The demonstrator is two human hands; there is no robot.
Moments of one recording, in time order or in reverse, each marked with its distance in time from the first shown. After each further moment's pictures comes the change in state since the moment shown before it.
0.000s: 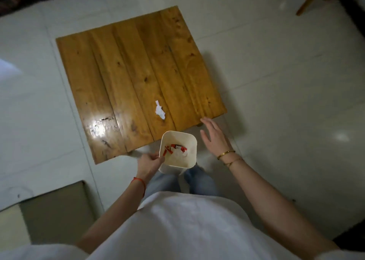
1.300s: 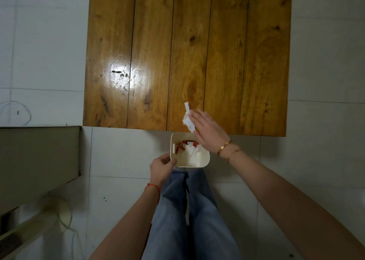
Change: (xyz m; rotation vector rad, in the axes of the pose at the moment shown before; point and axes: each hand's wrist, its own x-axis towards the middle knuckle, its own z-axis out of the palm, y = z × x) left_hand 0.140 -0.102 0.115 -0.490 0.253 -0.232; right_hand 0.162 0.059 0.179 -0.472 -0.420 -0.711
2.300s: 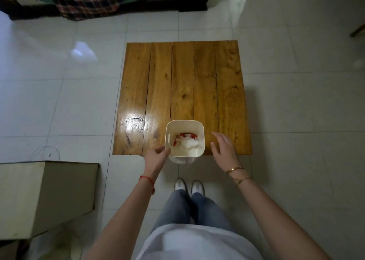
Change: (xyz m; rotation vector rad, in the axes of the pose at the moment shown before) left_hand -0.138 0.159 -0.068 -0.044 0.047 0.278; right_hand -0.124 -0.050 -0.178 0.443 0.381 0.439
